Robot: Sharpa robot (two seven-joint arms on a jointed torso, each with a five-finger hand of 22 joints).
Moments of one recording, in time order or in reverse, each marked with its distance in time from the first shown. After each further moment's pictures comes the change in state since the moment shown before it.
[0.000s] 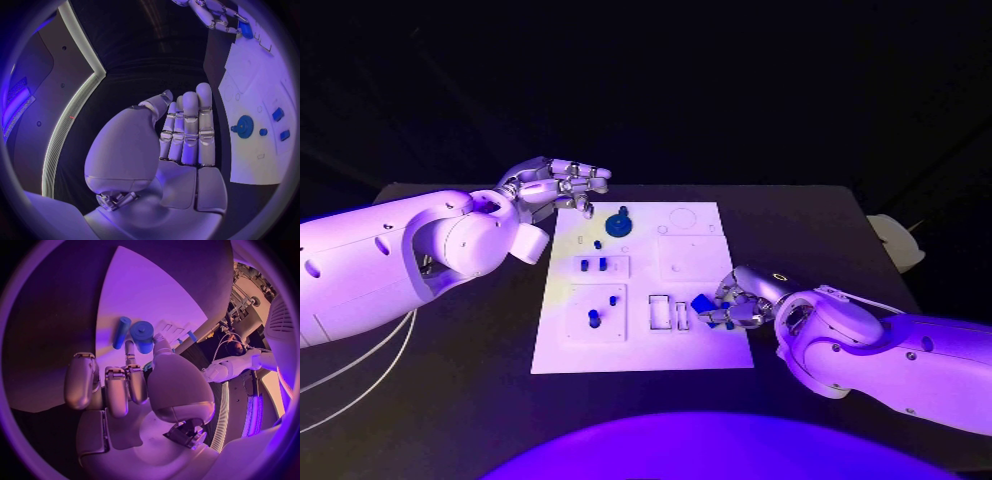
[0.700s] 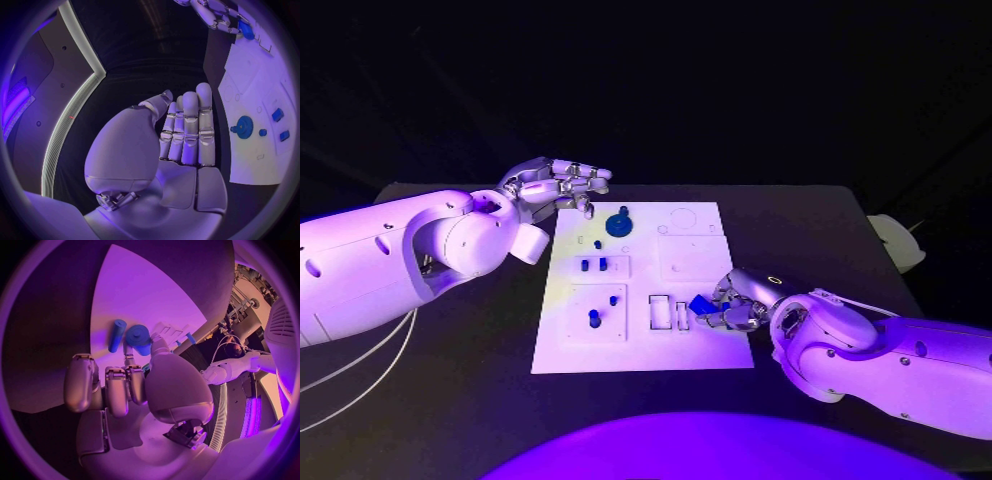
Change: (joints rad) left arm 0.000 -0.002 0.000 0.001 0.000 0.004 -0.003; left_hand 0.000 0.000 0.000 0.000 0.000 0.000 0.000 0.000 0.000 0.000 0.000 0.000 0.000 0.000 0.000 0.000 0.000 0.000 0.000 0.000 -0.001 0.000; right arm -0.012 0.015 0.001 0.001 -0.021 -0.009 -0.004; right_hand 0.085 0.063 0.034 -0.022 0.049 0.022 -0.014 0.008 0.020 0.009 -0.016 0.000 0.000 0.000 -0.008 0.004 0.000 -0.015 0.009 -0.009 0.026 0.001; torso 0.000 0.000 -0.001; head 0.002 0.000
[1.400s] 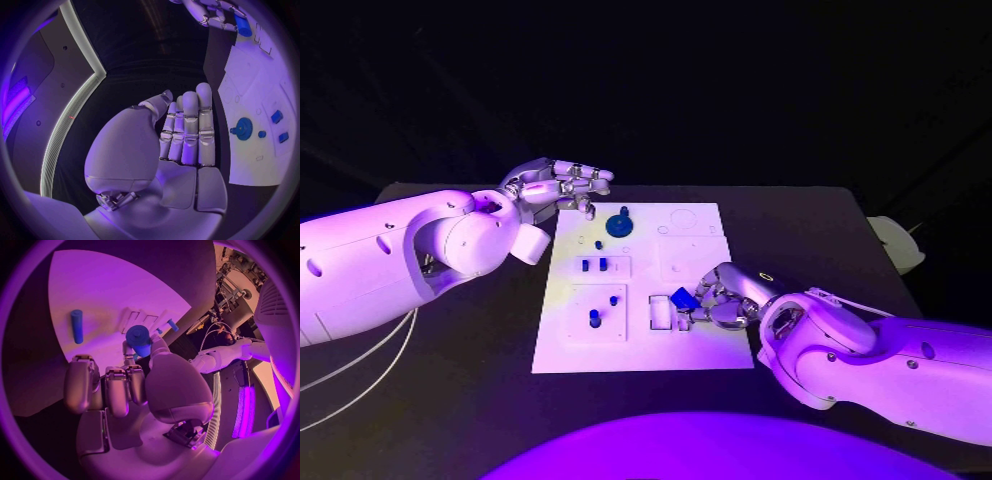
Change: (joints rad) left arm 0.000 0.000 -0.001 0.000 0.000 0.013 -0.006; left_hand 0.000 0.000 0.000 0.000 0.000 0.000 0.000 0.000 -0.001 0.000 0.000 0.000 0.000 0.004 -0.004 0.000 -0.001 0.000 0.000 0.000 0.000 -0.001; right arm 0.023 0.019 0.009 0.090 0.049 -0.065 -0.002; right_hand -0.001 0.001 0.025 0.043 0.018 0.007 0.007 0.005 0.000 0.000 -0.007 0.000 0.000 0.000 -0.007 0.004 0.000 0.000 0.004 -0.004 0.007 0.000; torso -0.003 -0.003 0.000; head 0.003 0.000
